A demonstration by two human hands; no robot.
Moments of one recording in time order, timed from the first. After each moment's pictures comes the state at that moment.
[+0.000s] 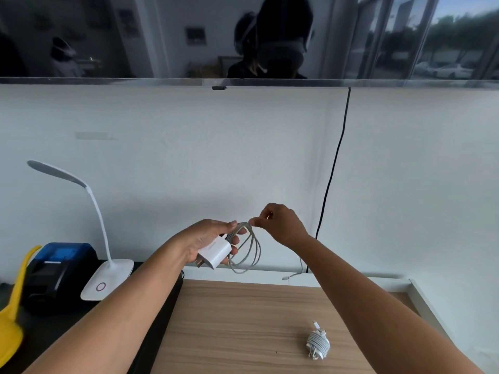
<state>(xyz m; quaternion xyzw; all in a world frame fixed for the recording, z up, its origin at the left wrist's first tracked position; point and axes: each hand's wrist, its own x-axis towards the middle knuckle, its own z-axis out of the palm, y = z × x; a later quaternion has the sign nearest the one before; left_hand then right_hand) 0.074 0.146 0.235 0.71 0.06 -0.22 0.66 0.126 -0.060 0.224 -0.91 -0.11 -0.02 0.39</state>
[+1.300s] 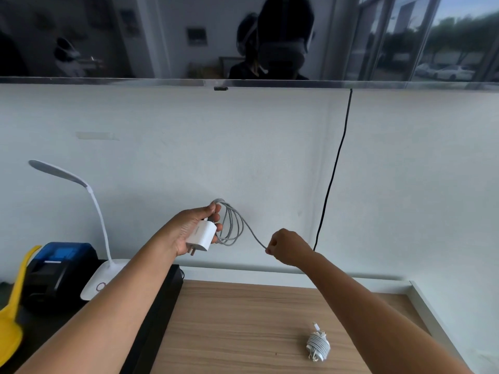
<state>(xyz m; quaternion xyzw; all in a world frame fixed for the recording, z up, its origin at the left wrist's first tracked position) 0.082 0.170 0.239 0.60 0.10 -0.10 0.79 0.128 -0.073 0.179 -0.96 -0.08 0.10 0.25</state>
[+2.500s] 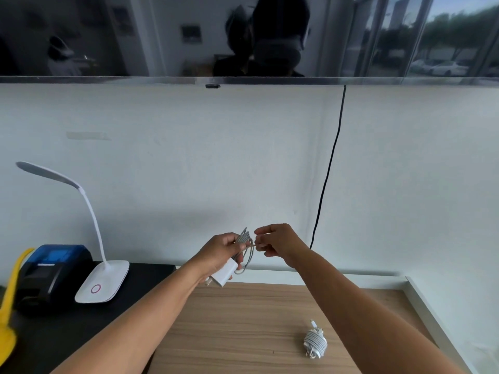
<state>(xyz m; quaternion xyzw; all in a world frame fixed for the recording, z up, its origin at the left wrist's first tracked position) 0.069 0.115 0.186 0.80 0.00 -0.11 0.59 0.123 -0.067 0.185 -0.74 0.00 0.16 0.65</state>
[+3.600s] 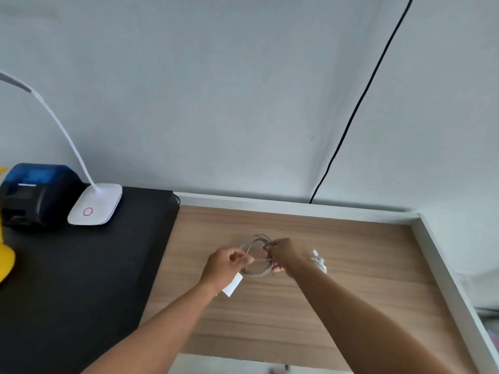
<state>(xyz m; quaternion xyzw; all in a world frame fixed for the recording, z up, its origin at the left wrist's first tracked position) -0.001 0.099 -0.008 0.85 0.12 -0.13 0.49 0.064 -0.072 0.003 -0.80 0.19 0.30 0.48</state>
